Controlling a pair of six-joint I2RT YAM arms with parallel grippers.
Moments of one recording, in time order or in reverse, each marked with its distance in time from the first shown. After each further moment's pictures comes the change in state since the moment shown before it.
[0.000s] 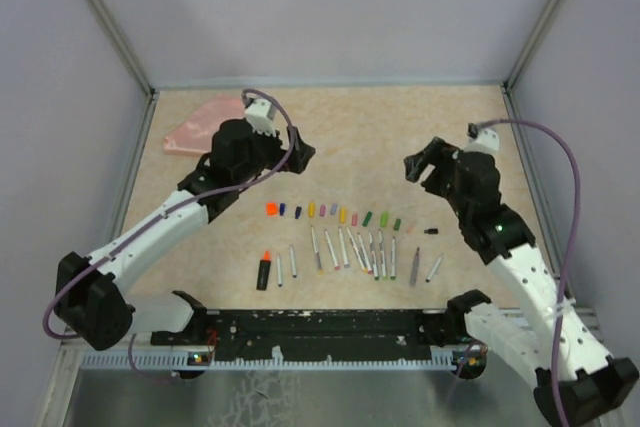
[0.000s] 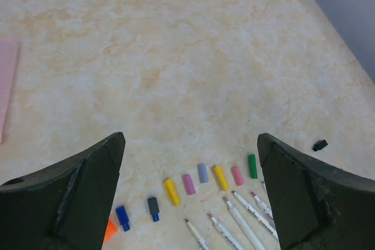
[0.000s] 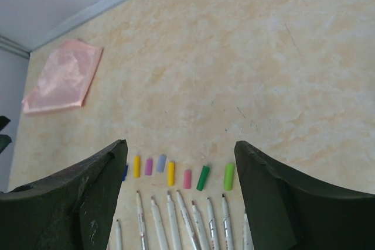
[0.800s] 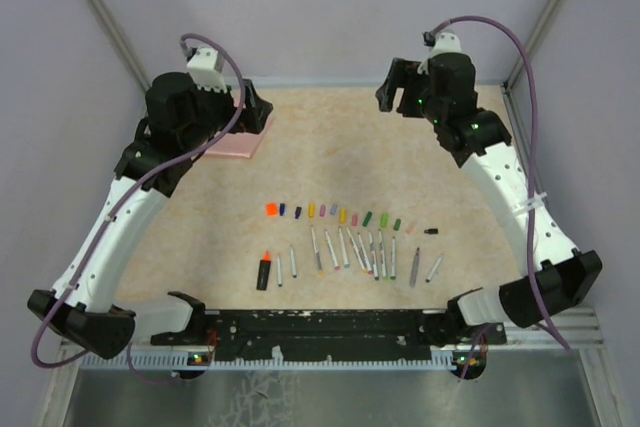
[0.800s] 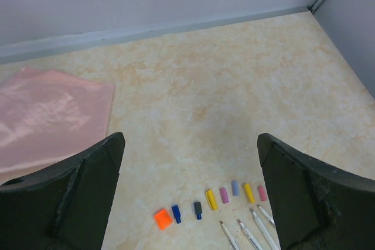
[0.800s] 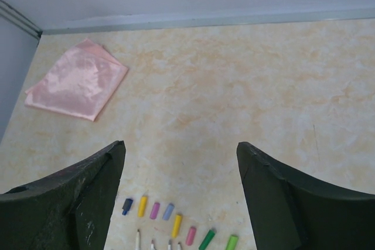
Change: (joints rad) left arm 0.201 -0.084 0.438 -0.449 0.010 0.116; right arm -0.001 0.631 0.708 -0.108 -0.183 -0.320
